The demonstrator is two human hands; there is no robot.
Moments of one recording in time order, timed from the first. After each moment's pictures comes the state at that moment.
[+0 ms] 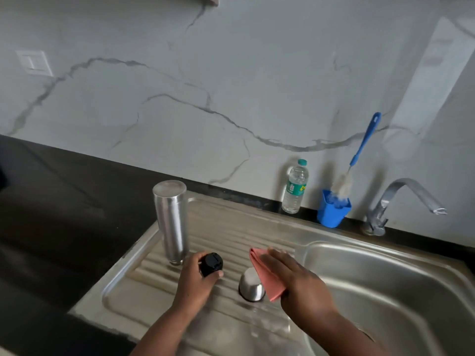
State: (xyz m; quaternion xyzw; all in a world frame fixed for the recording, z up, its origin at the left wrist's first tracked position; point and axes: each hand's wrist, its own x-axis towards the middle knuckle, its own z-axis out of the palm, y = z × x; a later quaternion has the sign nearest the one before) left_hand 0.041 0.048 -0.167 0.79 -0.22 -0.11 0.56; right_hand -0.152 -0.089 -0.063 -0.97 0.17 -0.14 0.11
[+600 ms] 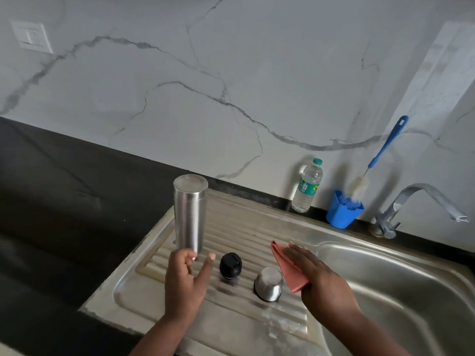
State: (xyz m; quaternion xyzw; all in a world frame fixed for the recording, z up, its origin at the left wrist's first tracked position) left_hand 0.052 0.090 -0.153 0.73 -0.23 0.08 0.63; right_hand -0.141 -0.083 -0.058 -0.95 0.23 -0.18 0.13
